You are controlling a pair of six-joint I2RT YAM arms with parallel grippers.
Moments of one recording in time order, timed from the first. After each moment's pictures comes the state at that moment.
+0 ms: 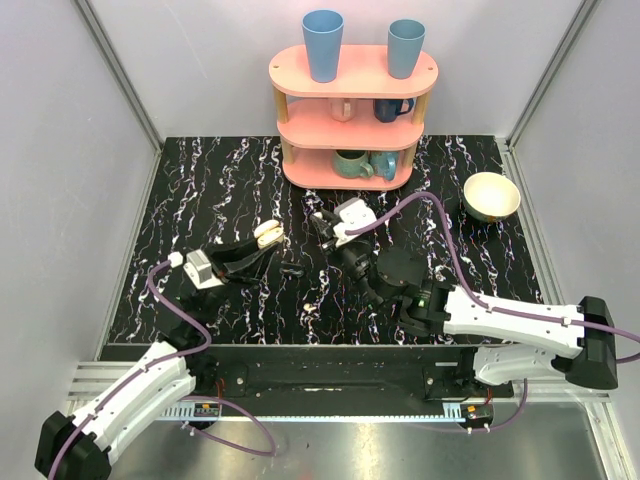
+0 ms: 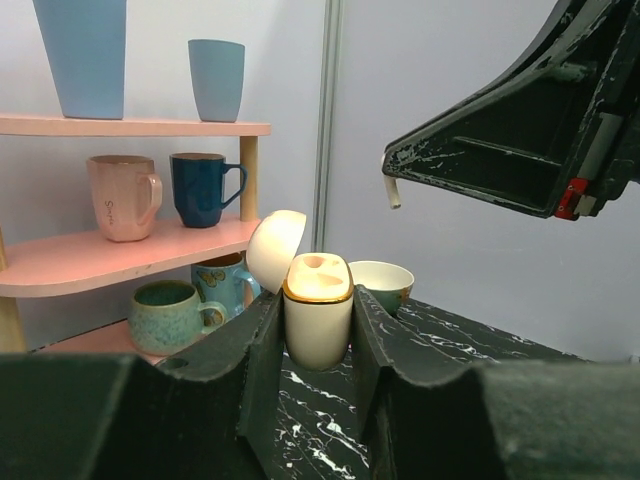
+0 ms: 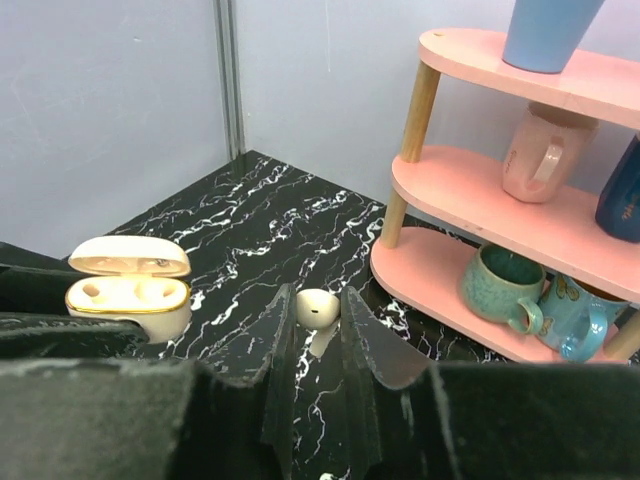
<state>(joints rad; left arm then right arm) -0.56 0.52 0.19 0.91 0.26 -0.24 1.27 1.18 0.99 0.40 0.70 -0.18</state>
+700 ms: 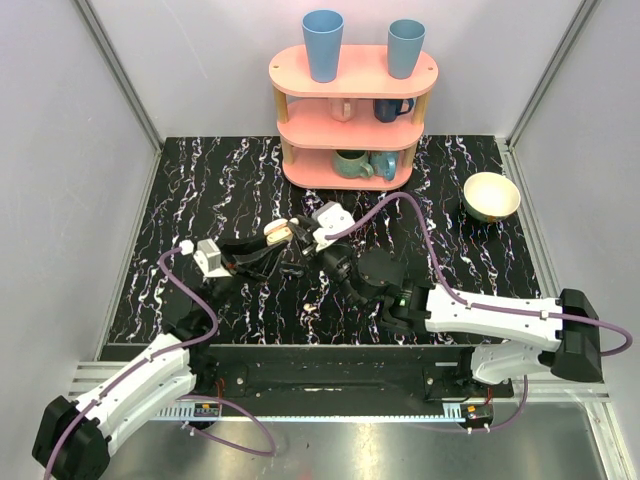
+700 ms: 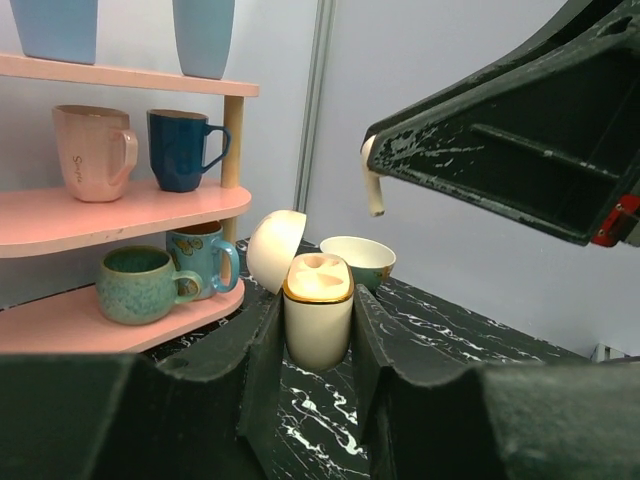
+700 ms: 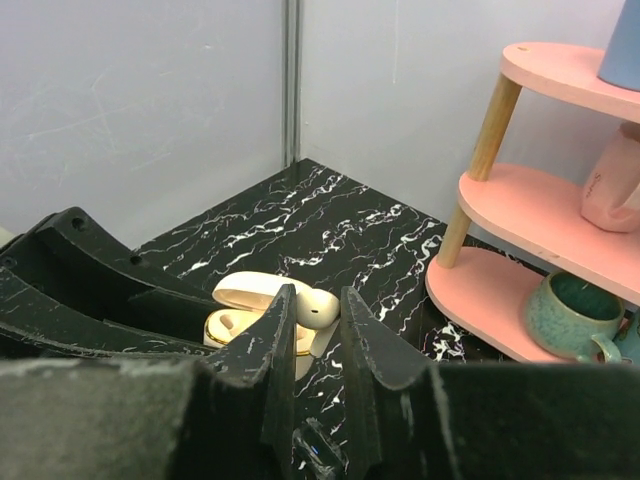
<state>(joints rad) -0.57 0.62 0.21 0.91 0.26 -0.29 1.29 1.29 1.04 0.48 0.60 -0.17</state>
